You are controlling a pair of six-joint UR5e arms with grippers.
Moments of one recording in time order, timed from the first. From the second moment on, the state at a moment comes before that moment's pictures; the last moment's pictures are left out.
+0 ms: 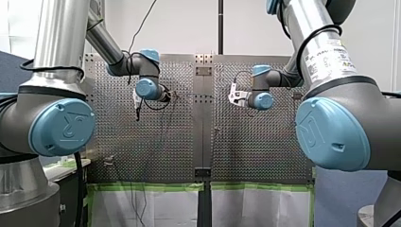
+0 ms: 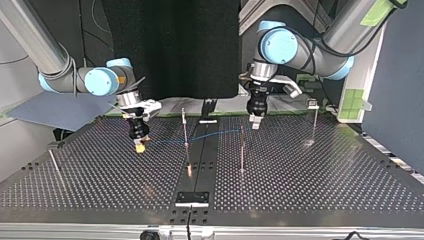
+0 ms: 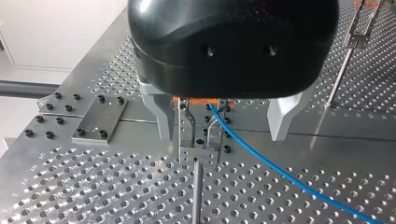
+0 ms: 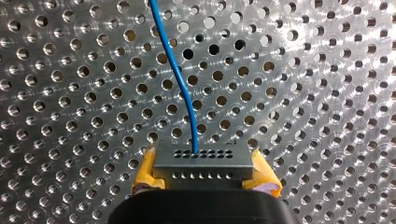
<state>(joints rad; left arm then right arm) -0.31 -1.71 -1.97 -2.60 -1.75 -1.64 1.96 -1.02 1.51 -0.58 1.37 1.75</state>
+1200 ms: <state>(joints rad) -0.31 -1.71 -1.97 -2.57 -1.70 -1.65 1.97 -1.02 1.51 -0.57 1.36 1.75</state>
